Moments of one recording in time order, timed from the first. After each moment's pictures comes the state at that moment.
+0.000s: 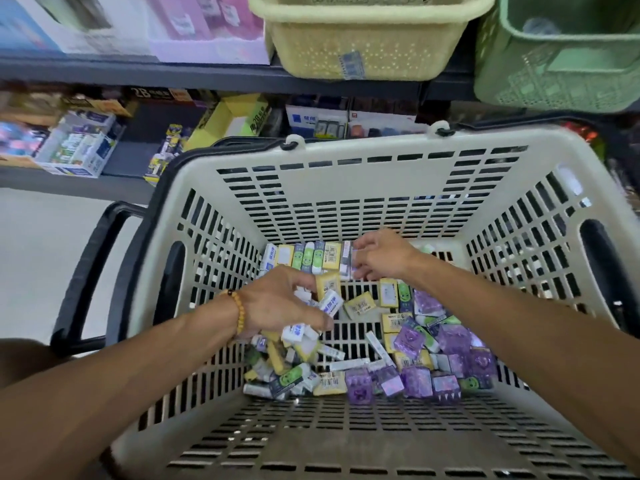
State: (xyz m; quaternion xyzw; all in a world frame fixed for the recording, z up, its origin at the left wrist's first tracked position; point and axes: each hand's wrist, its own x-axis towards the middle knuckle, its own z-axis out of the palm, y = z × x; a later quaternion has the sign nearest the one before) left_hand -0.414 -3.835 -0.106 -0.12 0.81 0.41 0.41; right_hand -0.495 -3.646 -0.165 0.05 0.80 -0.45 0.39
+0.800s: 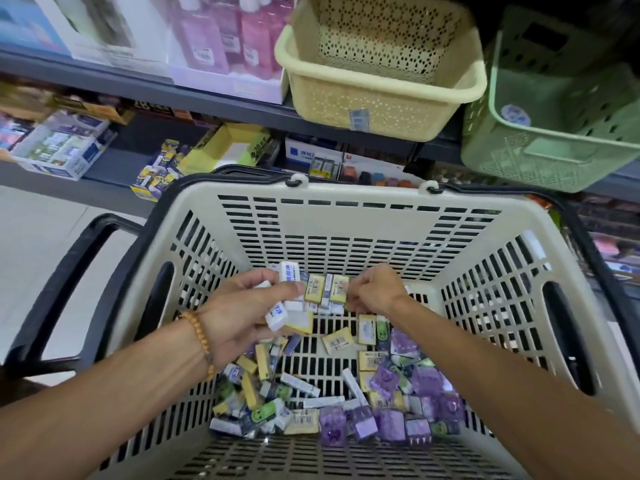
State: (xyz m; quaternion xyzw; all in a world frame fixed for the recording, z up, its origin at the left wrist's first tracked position) left_hand -0.417 -3.845 -0.083 -0.31 0.55 0.74 0.23; right_hand -0.498 -3.646 -0.168 0.12 0.85 -0.42 0.31
